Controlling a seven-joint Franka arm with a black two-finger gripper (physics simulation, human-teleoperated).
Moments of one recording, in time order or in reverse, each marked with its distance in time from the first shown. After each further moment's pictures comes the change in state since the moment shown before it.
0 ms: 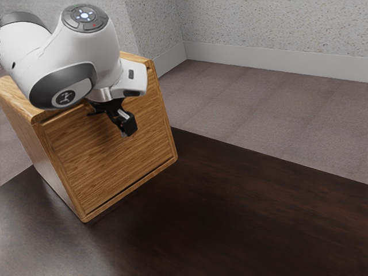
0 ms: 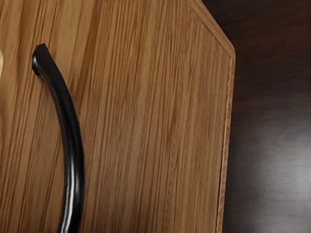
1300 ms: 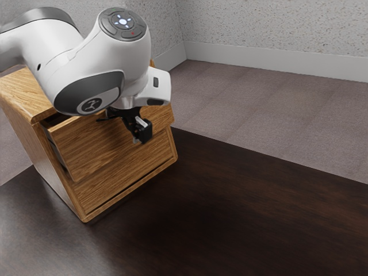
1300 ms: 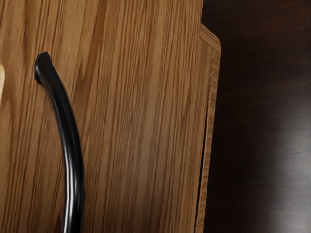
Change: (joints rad) arm 0.003 0.087 -0.071 0.025 -0.008 -0.082 -0.059
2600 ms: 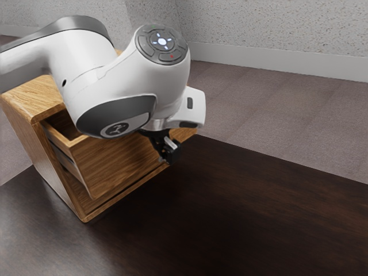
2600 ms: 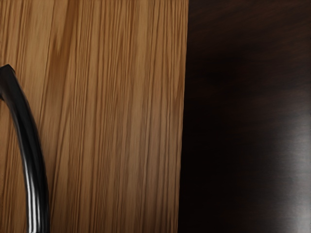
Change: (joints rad) arm 0.063 0.036 -0.204 -0.034 -0.030 -0.036 -0.076
